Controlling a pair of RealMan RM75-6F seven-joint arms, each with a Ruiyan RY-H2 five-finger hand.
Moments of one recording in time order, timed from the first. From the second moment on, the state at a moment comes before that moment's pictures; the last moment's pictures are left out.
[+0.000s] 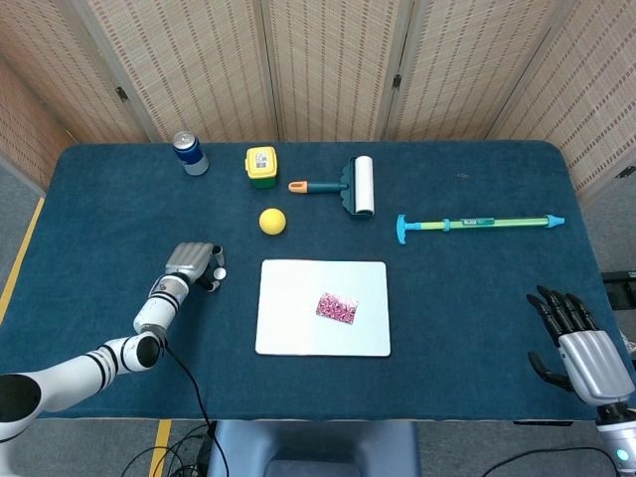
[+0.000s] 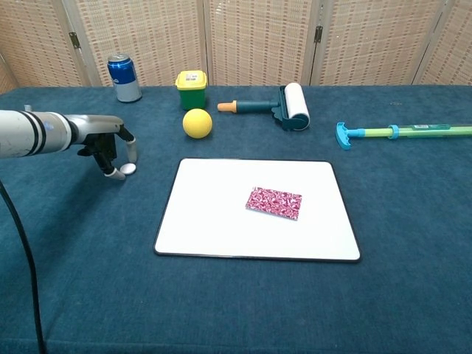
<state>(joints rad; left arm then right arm) -1.00 -1.60 -0.12 -1.03 0.62 0.55 0.31 0.09 -1.03 -0.02 -1.60 -1.62 1.45 0.08</state>
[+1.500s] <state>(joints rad) -1.21 -1.50 -0.17 -1.58 0.34 0.82 0.55 0.10 -1.00 -0.04 -1.58 -1.69 1.47 0.21</state>
